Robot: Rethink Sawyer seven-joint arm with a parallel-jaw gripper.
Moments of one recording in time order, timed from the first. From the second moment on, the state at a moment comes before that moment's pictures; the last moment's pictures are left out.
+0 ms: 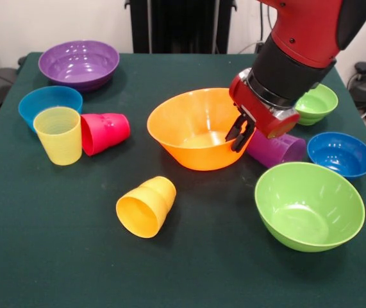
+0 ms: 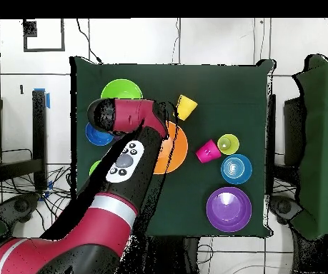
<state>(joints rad) 0.22 -0.20 -0.50 1.14 0.21 0.75 2.65</state>
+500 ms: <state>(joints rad) 0.22 -0.20 -0.51 1.14 0.21 0.75 2.65</state>
